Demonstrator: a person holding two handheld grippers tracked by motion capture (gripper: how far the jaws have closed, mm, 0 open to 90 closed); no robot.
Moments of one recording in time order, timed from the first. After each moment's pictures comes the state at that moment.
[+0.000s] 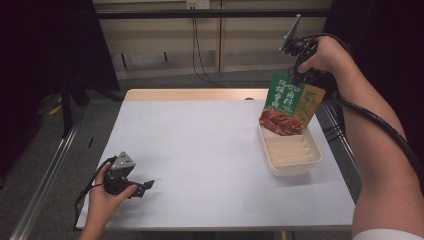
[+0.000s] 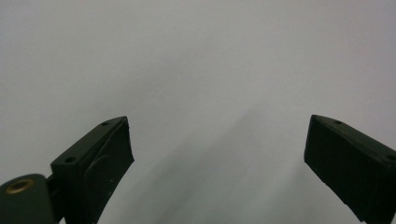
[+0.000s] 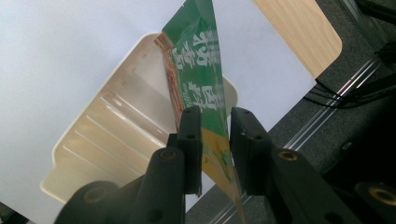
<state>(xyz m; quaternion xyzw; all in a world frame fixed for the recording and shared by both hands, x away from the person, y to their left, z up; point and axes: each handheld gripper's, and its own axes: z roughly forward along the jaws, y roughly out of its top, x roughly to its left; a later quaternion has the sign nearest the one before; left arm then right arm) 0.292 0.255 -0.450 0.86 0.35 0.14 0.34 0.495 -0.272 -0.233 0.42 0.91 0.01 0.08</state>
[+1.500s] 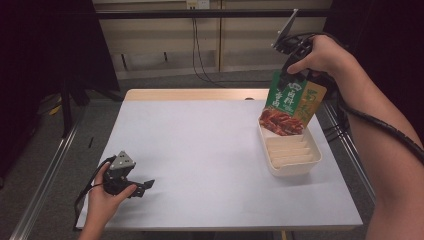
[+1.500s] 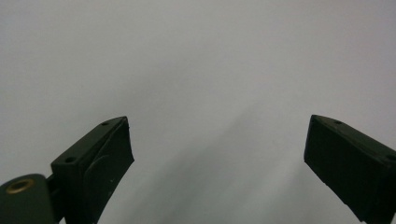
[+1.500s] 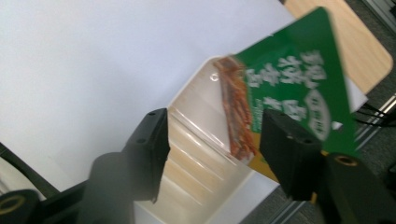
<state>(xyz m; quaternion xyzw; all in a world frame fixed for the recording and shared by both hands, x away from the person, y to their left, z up) 0.290 0.256 -0.445 0.86 0.35 0.14 0.35 0.462 -0.236 -0.213 0.42 0.90 0.08 0.05</state>
